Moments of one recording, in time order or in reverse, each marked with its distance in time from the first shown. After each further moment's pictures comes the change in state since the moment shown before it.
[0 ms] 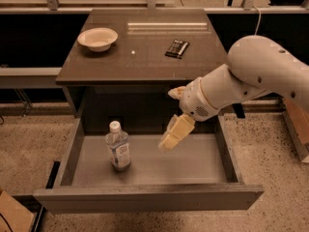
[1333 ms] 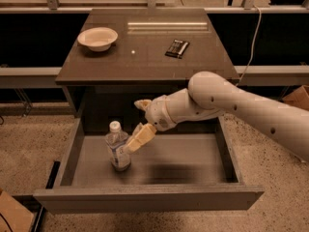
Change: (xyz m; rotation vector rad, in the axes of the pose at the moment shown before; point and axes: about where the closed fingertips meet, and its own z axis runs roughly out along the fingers) arm -0.030 -0.017 0.126 -0.109 -0.271 0.013
